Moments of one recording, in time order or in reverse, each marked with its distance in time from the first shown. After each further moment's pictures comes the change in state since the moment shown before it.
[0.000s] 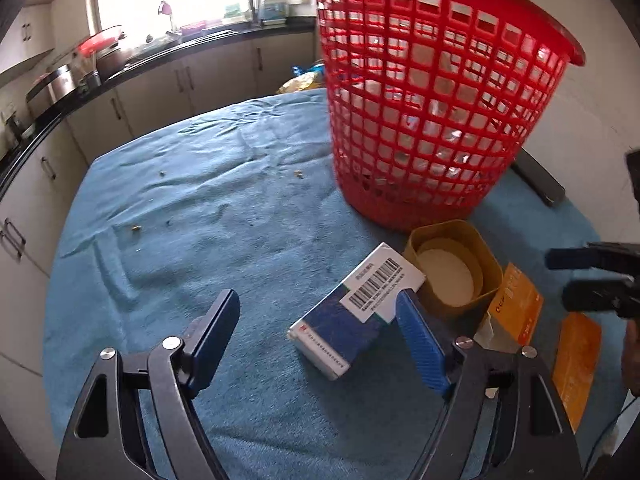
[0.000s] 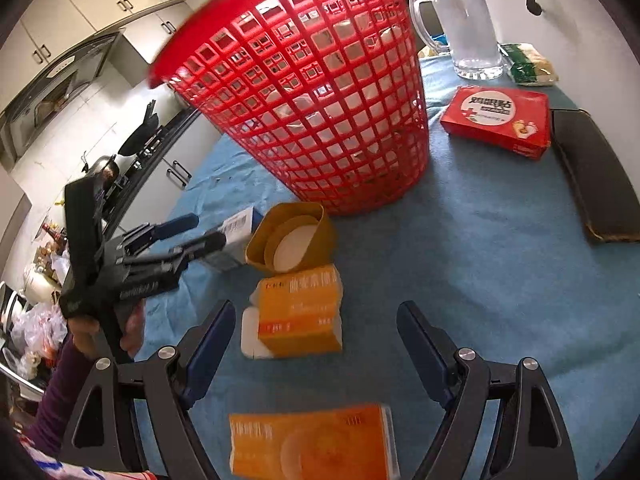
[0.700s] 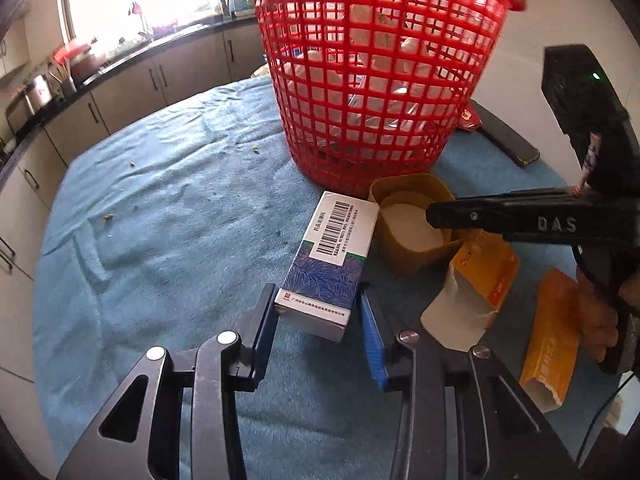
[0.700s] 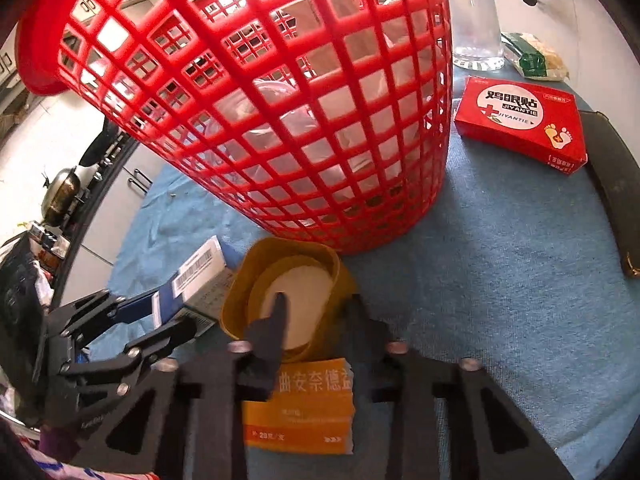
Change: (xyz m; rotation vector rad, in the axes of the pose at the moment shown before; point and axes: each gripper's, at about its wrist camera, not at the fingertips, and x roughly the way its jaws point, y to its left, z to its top) left arm -0.013 -0.034 -0.024 0.075 0.043 -0.010; right arm 0.061 0.008 0.029 0.055 0.022 -0.130
